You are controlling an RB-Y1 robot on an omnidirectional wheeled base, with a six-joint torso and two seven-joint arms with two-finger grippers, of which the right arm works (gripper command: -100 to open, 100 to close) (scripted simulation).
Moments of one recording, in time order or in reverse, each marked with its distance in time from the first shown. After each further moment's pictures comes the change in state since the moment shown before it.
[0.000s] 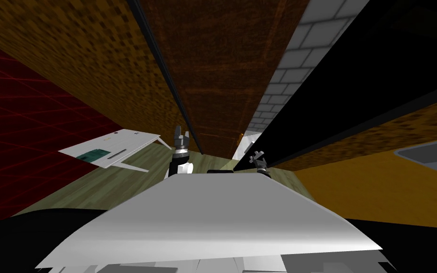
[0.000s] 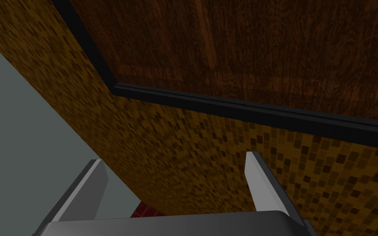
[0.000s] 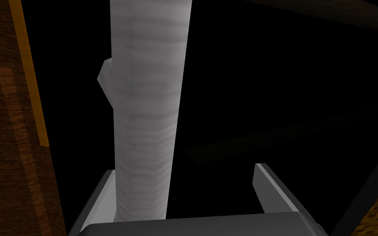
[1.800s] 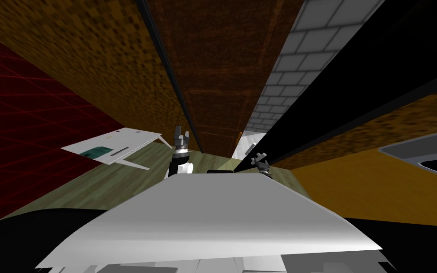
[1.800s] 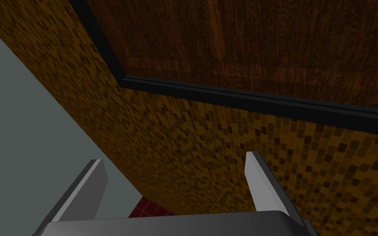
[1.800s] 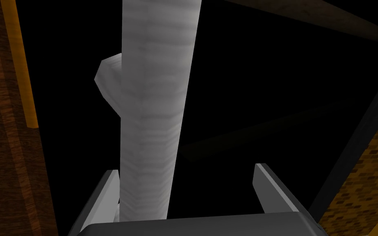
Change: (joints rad) arm 0.023 -0.001 -0.016 0.032 -0.001 -0.022 -0.007
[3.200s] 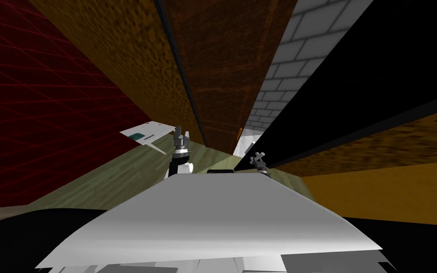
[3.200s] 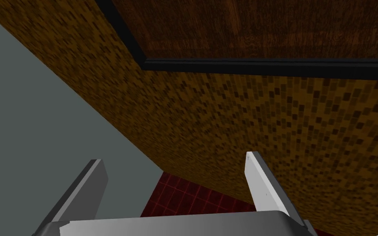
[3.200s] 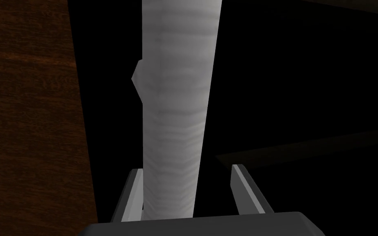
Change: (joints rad) arm 0.013 -0.062 0.128 -0.051 0.063 -0.096 -0.101
